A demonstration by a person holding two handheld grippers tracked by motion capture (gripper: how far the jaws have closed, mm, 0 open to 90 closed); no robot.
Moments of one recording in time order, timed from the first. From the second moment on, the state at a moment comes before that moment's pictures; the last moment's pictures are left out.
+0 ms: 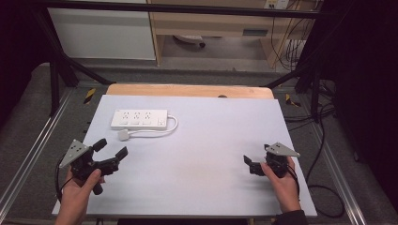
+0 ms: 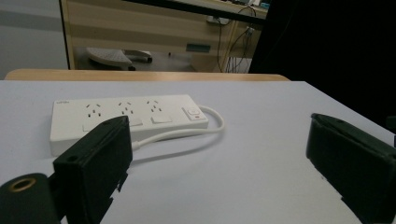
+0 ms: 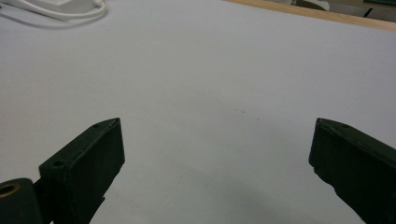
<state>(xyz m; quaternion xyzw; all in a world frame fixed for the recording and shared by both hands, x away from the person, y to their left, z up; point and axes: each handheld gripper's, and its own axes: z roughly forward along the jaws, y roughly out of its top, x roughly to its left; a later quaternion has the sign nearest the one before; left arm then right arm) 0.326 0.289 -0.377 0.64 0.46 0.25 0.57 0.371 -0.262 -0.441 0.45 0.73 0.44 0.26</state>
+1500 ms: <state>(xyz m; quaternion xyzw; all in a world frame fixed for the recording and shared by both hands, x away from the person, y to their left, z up) 0.420 0.253 -0.337 0.68 0.44 0.24 0.53 0.373 -0.259 -0.445 0.46 0.73 0.44 0.25</state>
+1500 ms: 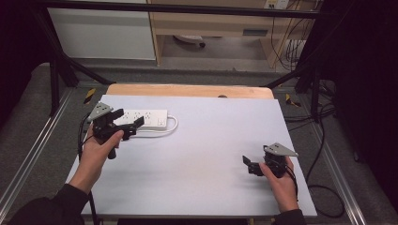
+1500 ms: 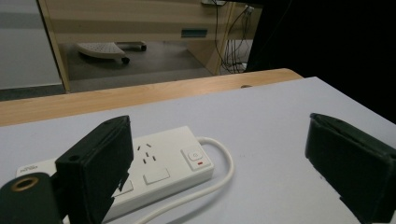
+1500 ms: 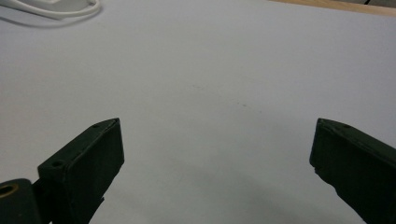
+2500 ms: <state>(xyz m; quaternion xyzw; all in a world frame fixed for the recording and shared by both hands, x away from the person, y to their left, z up) 0.466 0.235 -0.342 0.69 0.45 0.24 0.52 0.370 -0.257 -0.443 0.45 0.74 0.44 0.25</state>
